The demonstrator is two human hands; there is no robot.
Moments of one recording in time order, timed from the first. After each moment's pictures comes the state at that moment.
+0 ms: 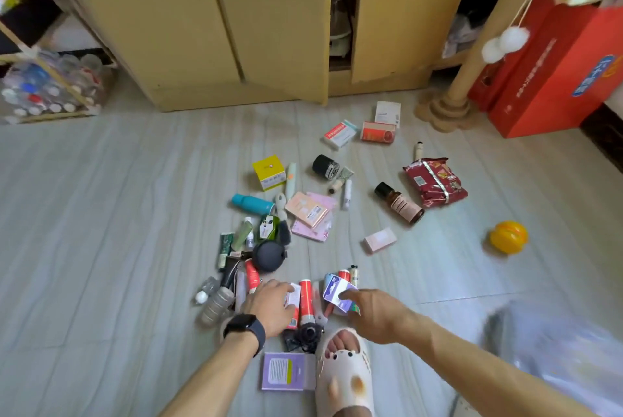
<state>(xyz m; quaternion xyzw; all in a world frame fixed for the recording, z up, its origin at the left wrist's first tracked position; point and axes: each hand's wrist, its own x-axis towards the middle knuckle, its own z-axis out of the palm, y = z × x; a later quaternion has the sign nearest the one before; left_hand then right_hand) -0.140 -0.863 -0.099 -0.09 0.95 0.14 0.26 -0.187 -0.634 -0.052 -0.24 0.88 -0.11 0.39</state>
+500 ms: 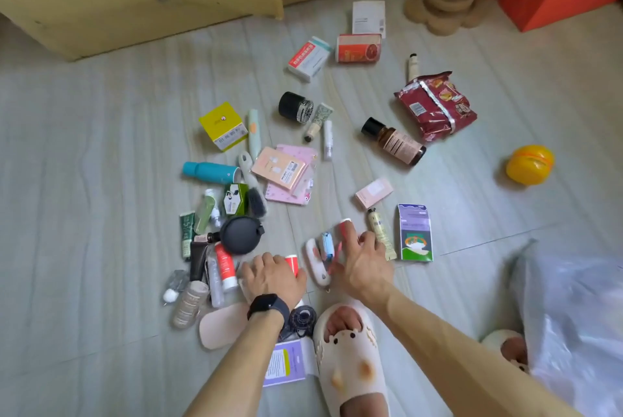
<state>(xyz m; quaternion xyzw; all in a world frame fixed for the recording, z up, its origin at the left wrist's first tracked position) -0.183 -0.825 -0.189 -0.13 0.95 -0.07 0.26 -0.218 -0.661 -0.187 0.03 0.95 -0.15 0.26</state>
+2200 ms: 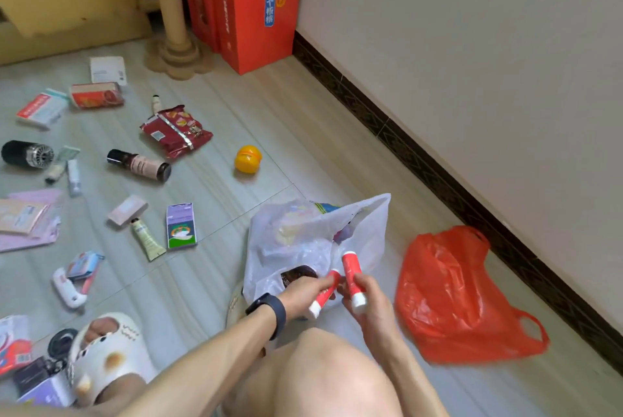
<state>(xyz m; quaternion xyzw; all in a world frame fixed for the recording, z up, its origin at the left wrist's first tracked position) -0.059 -0.381 -0.082 -0.02 0.68 0.48 0.56 0.032 -0.273 -0.028 0.47 0.54 -0.69 -0.01</state>
